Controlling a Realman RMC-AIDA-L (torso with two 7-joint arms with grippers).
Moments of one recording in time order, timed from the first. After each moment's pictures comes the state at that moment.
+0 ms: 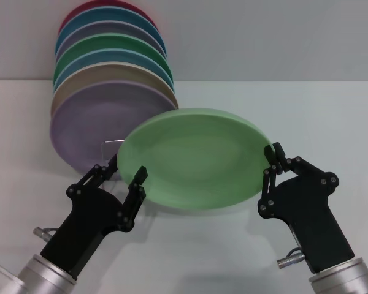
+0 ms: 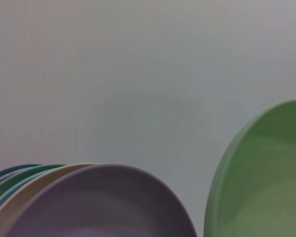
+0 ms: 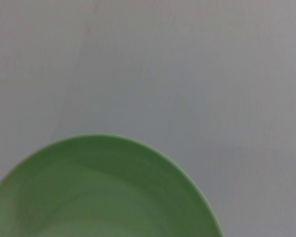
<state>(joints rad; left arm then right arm) -0.27 -2.08 -0.30 -0.42 2.23 1.39 0.00 0.15 2.09 0.23 0.82 -1.96 -1.41 -0.75</state>
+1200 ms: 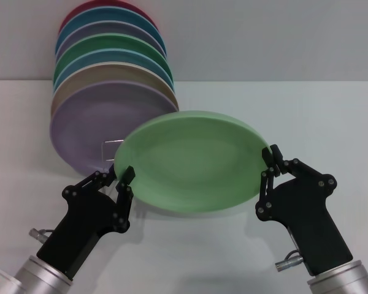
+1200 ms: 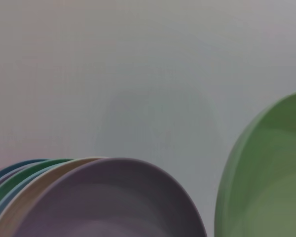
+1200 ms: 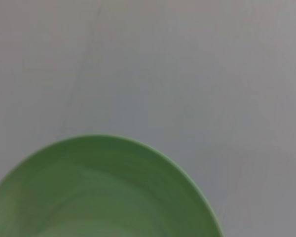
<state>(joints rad) -0.26 -2.08 -0.30 -0.41 2.23 1.39 0.00 0.15 2.09 0.21 0.82 -1.96 -1.41 -0.75</state>
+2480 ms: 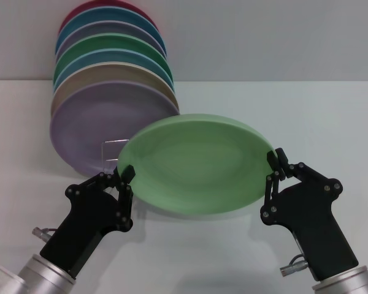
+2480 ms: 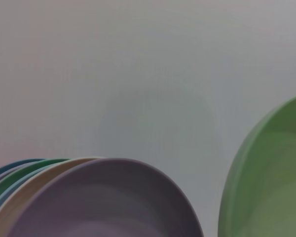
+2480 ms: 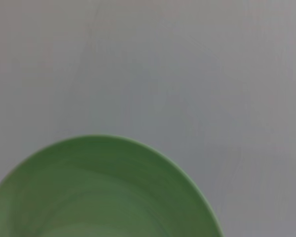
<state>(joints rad) -0.27 -2.08 -0.30 -0.42 2.23 1.38 0.00 0.13 2.09 0.20 0.82 -1.96 -1.43 -0.76</state>
